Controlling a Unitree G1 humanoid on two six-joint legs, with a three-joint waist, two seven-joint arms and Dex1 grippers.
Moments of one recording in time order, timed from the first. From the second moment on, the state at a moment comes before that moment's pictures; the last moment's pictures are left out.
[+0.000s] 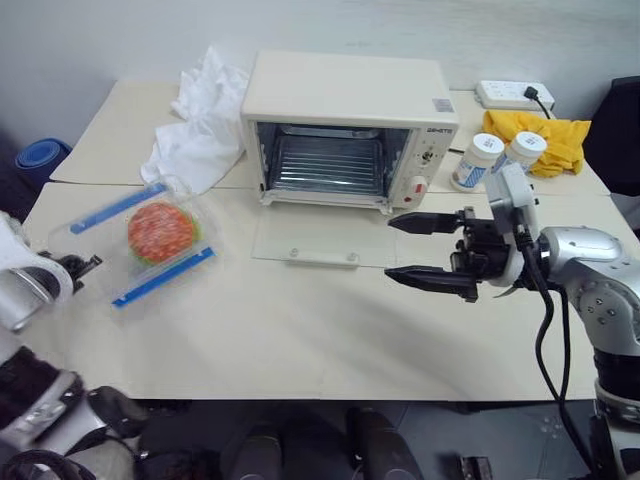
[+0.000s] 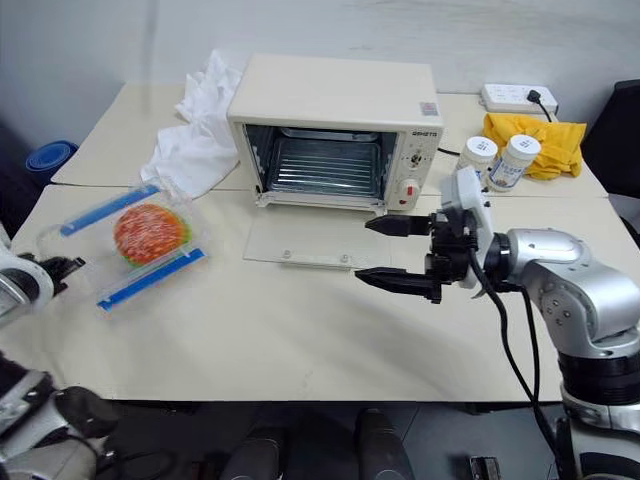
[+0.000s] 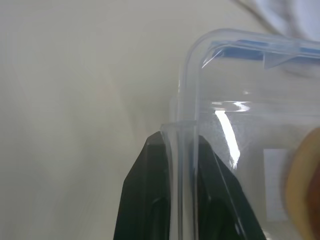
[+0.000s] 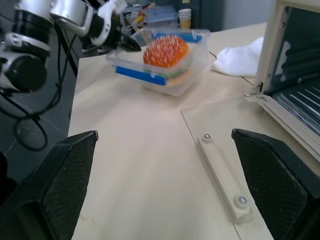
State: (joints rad) left arm -0.58 0.69 0.86 -0.15 -0.77 1.62 0.23; right arm -0.48 -0.78 -0.15 -0.32 0.81 0.75 1.08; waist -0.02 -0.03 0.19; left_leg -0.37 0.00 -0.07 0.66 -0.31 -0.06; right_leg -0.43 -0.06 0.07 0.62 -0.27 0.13
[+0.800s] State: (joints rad) left arm -1.10 0.35 0.34 0.16 -0.85 1.60 0.44; right arm -0.21 -0.80 -0.32 -0.53 0.86 0.74 0.81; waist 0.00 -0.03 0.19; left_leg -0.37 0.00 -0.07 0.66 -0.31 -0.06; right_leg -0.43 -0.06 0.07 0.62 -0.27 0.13
